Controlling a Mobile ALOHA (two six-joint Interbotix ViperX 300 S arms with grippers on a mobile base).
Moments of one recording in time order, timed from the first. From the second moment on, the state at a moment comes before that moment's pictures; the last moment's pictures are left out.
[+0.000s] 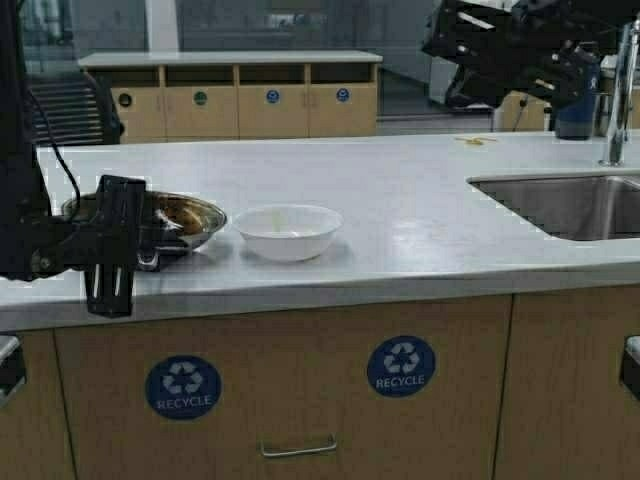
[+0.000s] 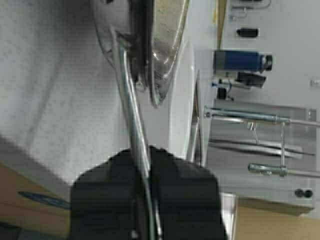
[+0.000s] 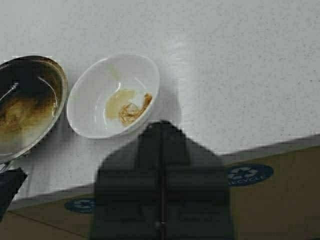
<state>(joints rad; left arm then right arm) -0.17 0.75 0.84 0.27 -1.41 -1.52 0.53 -0.23 1.00 0.46 -0.36 0.06</state>
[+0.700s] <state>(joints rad) -0.17 0.85 0.81 0.31 -1.47 -1.58 0.53 -0.20 1.00 0.46 -0.36 0.06</state>
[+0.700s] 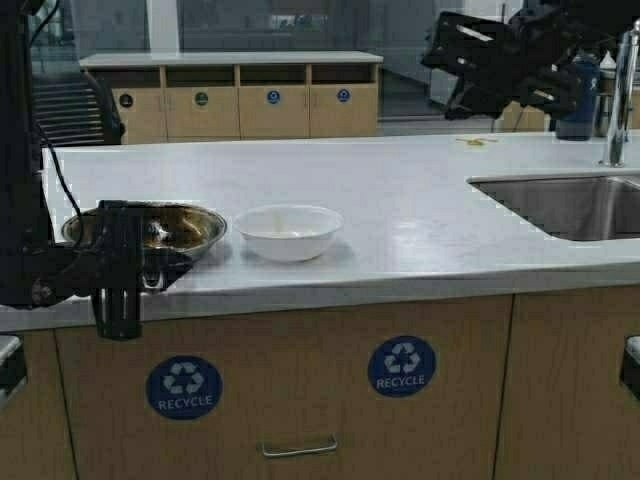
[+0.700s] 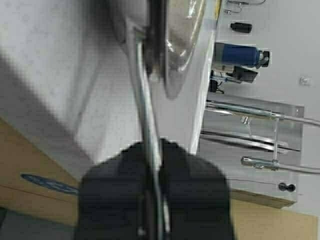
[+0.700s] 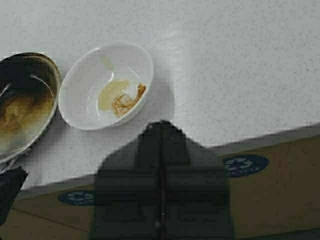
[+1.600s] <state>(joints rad) -0.17 0.86 0.82 0.27 -1.56 -1.54 0.53 -0.20 0.98 0.46 -0.36 0.06</state>
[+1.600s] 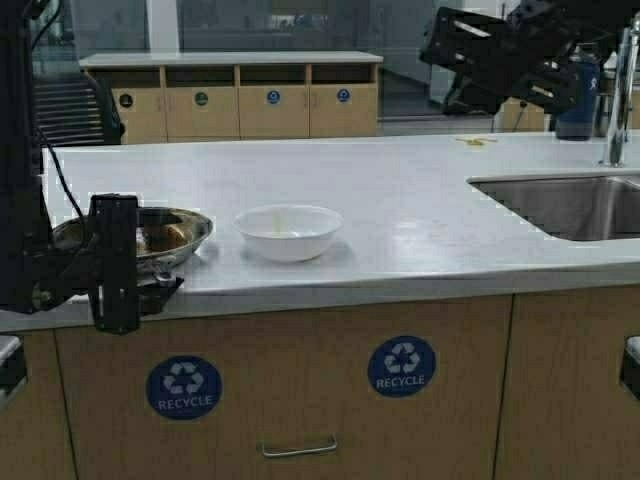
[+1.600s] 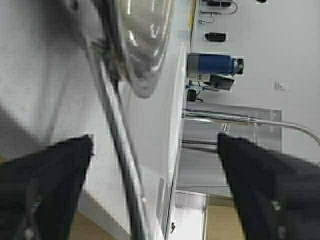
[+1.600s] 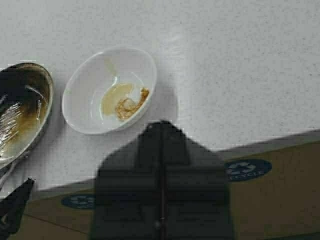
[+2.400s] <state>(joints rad) -0.17 0.75 1.09 0.24 -1.58 -1.29 0.53 -0.20 0.98 0.46 -0.36 0.06</state>
